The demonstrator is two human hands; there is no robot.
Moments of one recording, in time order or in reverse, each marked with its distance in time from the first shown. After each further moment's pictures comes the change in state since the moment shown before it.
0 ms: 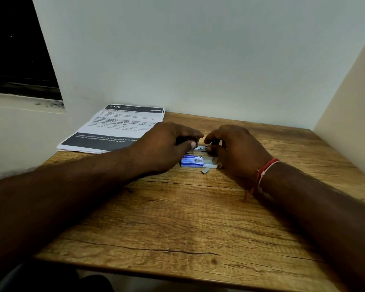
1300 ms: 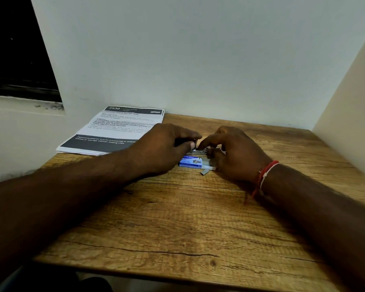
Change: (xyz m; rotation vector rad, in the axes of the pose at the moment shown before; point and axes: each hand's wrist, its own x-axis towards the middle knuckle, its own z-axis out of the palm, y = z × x) left_hand -0.001 0.003 0.000 -0.010 0.014 -0.038; right_hand -0.004 0.002 0.001 0.015 -0.054 -0.055
